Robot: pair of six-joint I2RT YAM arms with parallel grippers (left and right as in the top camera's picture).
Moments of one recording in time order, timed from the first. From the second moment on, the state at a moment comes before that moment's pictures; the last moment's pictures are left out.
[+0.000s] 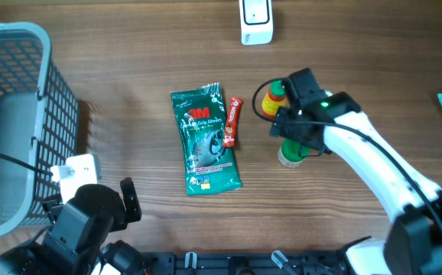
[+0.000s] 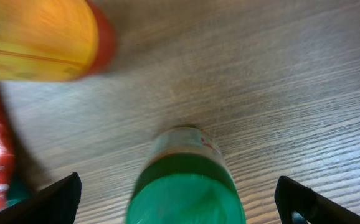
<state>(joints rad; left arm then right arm) -0.60 0.66 1.17 -1.48 -0.48 -0.64 0.40 1.60 1.13 -0.92 0.14 0.71</state>
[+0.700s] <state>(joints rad) -0.60 0.66 1.17 -1.48 -0.48 -0.64 0.35 1.78 1.09 -0.89 0.02 0.61</state>
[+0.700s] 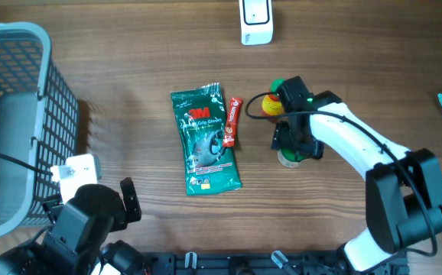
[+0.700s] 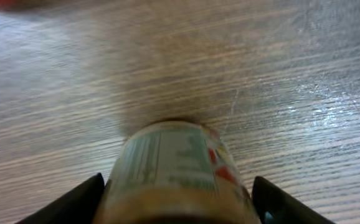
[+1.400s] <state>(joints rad) -0.60 0.66 1.17 -1.48 -0.48 -0.64 0.29 1.77 1.06 -1.06 -0.11 0.55</state>
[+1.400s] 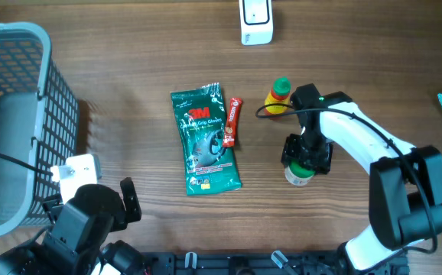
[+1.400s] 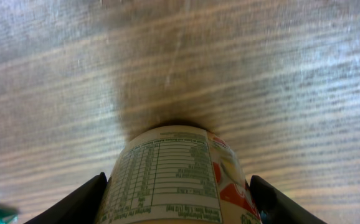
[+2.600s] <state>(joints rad) -0.60 0.66 1.17 -1.48 -0.48 -0.64 0.28 1.57 1.09 -1.42 -0.93 0.42</state>
